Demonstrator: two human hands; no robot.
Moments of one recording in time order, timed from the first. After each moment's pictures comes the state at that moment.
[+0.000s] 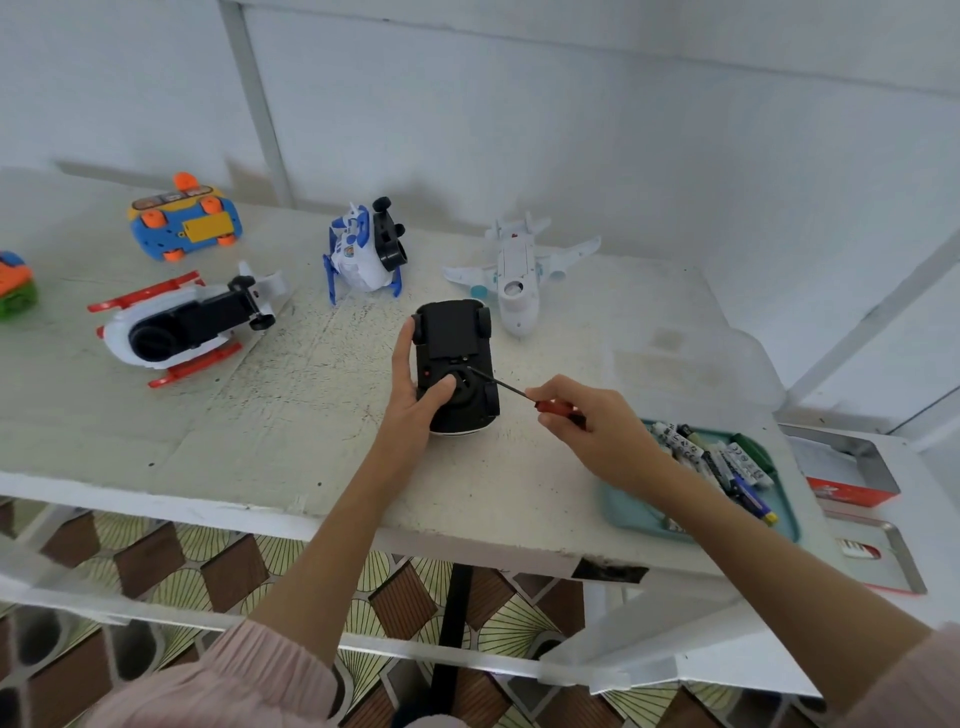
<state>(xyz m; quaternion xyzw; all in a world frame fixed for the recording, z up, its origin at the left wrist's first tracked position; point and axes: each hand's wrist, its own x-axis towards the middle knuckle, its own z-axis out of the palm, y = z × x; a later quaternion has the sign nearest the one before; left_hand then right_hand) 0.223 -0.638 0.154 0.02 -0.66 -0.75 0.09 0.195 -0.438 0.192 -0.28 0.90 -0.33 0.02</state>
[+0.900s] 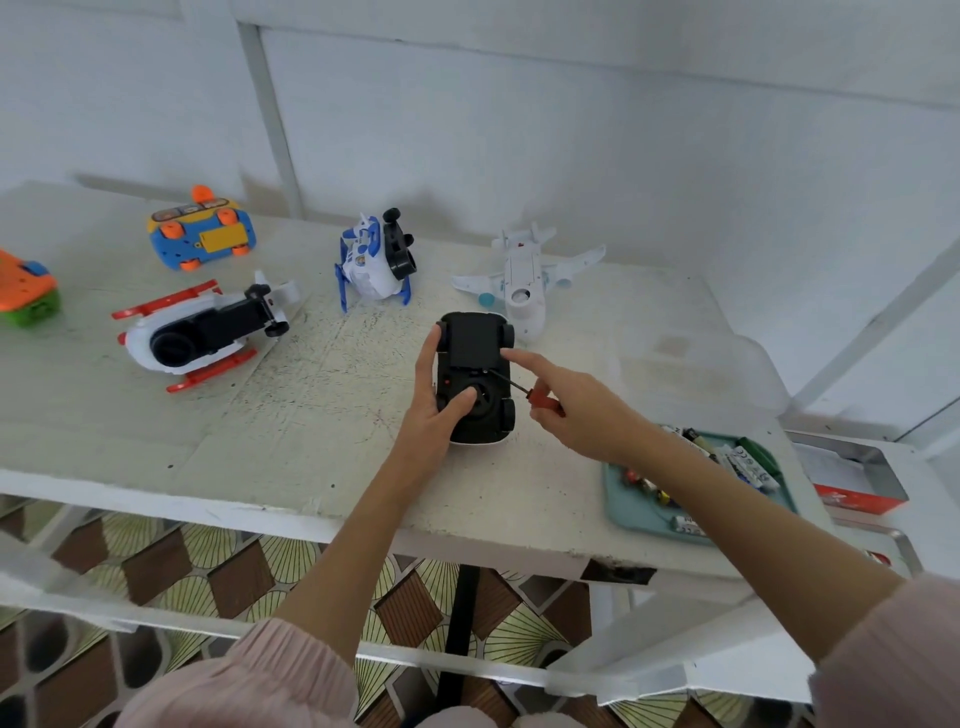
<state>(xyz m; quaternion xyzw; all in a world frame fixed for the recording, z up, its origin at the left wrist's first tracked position) 0.225 -0.635 0.151 0.00 -0.69 -0.72 0.08 0.176 -0.461 0.206 -0.32 0.91 -0.23 0.09</state>
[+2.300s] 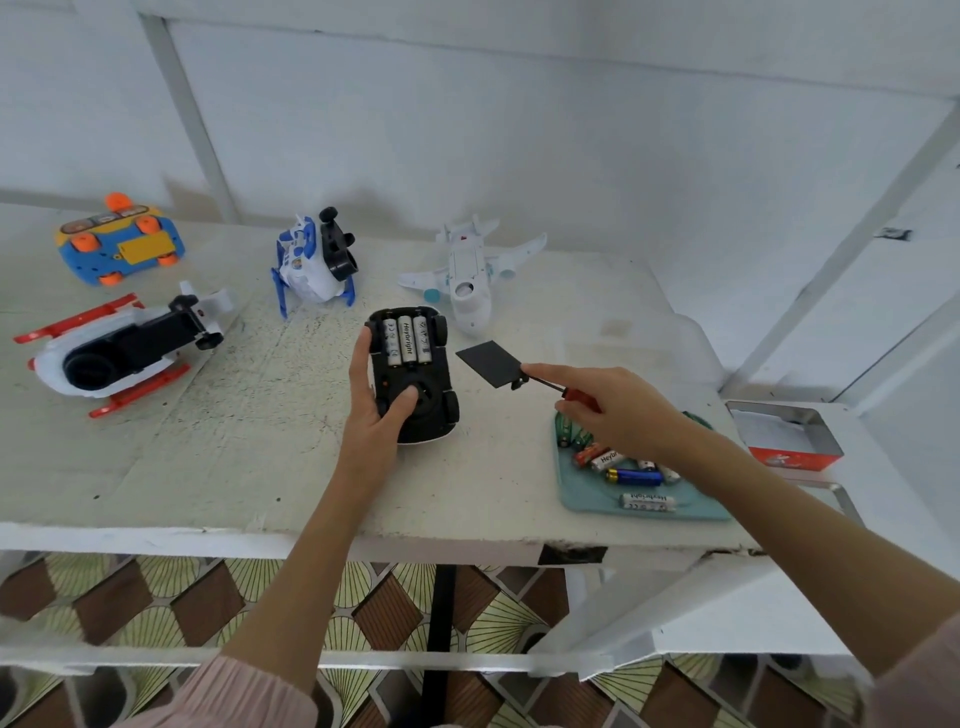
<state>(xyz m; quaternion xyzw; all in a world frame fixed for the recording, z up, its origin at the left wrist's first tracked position) 0.224 -0.632 0.143 0.01 -0.67 -0.73 0.14 0.184 -0.389 0.217 -0.27 0.95 -0.18 0.04</state>
